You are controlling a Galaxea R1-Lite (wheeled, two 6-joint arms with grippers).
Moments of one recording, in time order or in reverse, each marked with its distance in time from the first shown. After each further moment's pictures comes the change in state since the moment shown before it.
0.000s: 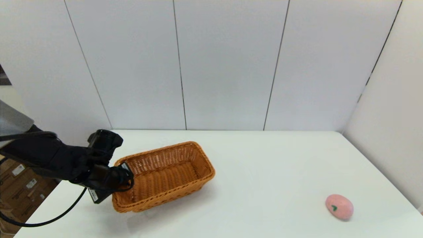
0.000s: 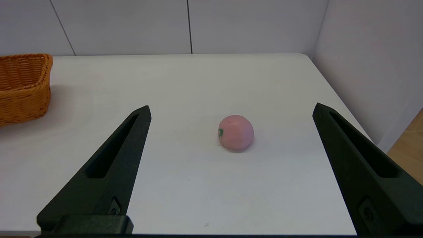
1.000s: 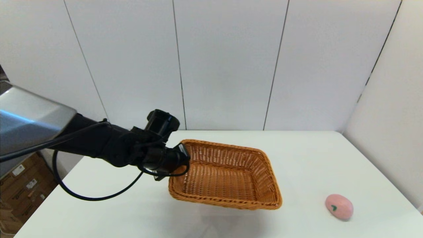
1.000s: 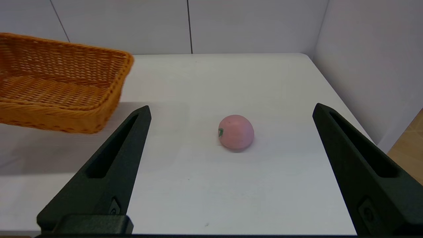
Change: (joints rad) left arm -0.381 0.094 -0.327 0.056 -0.081 -0.096; right arm 0.000 0.000 0.000 0.000 0.000 0.000
